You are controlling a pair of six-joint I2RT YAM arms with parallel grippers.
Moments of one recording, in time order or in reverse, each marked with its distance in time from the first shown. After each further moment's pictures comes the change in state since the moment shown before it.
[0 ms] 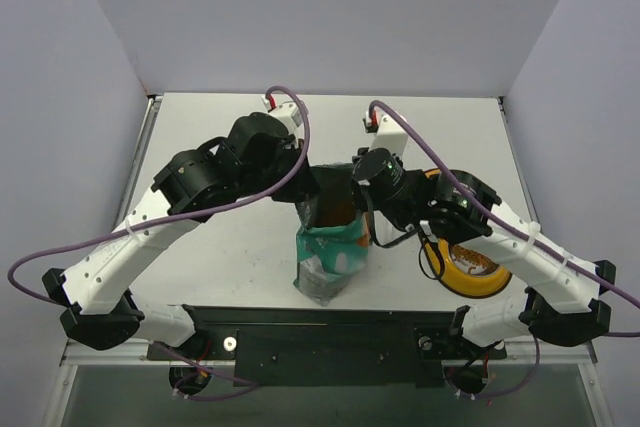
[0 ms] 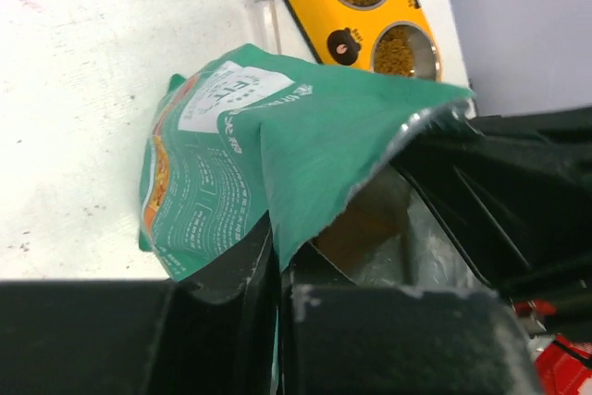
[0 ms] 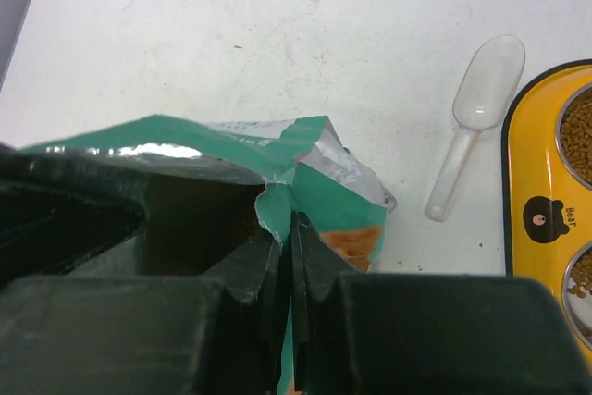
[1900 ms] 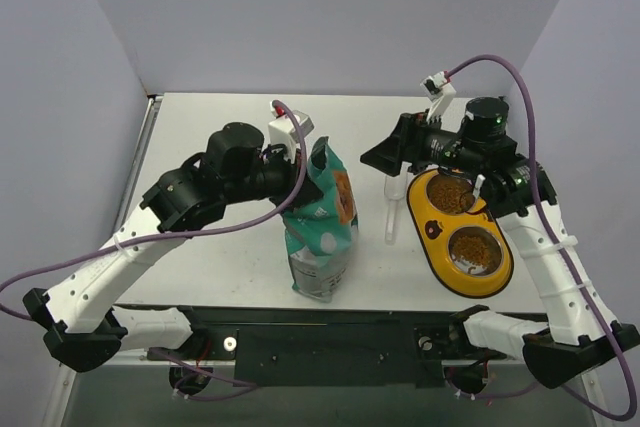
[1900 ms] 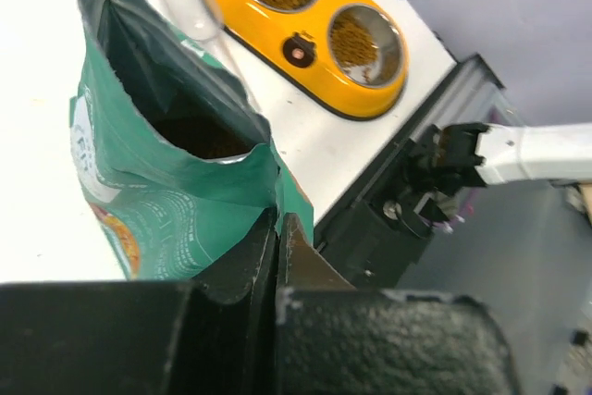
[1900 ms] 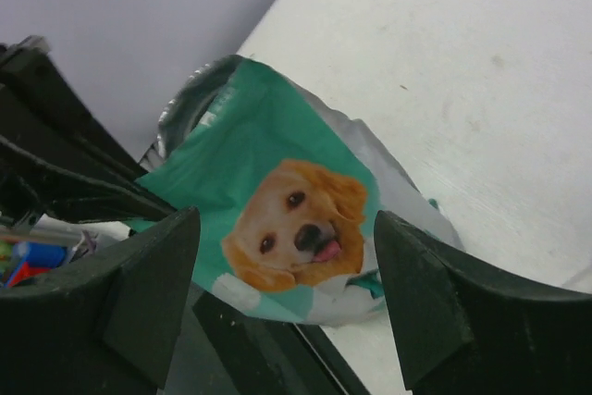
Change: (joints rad) left arm 0.036 -0.159 -0.272 0.303 0.185 0.330; right arm -0.762 -0.147 -0.188 0.338 -1.170 -0.296
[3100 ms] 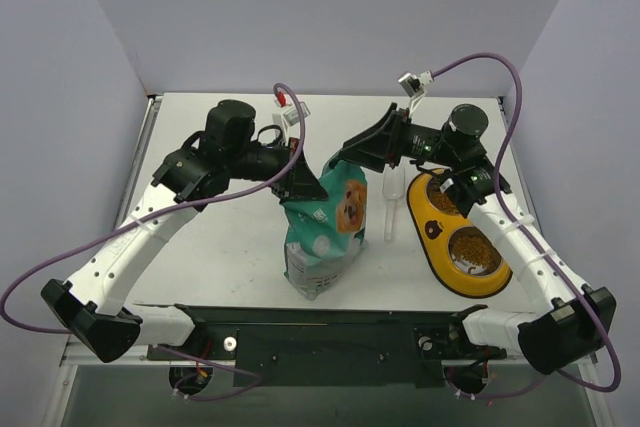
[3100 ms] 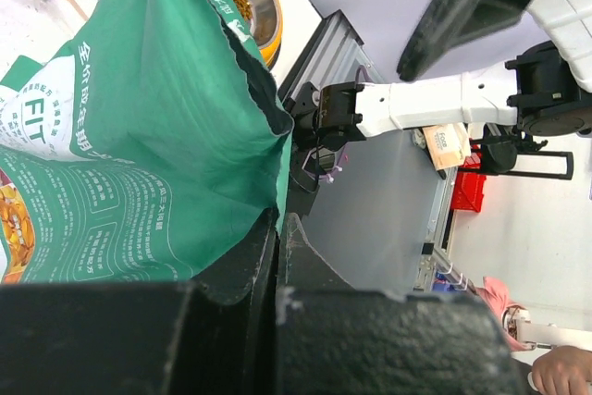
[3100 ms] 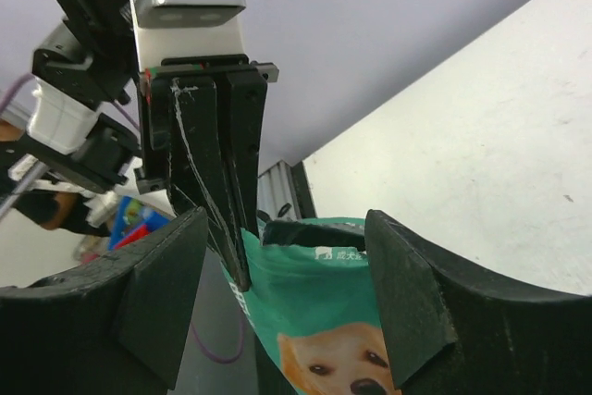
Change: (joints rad) left arm 0.270 0.095 -0.019 0.067 0.648 -0.110; right arm 0.004 0.062 -0.382 0.999 -0.440 0.414
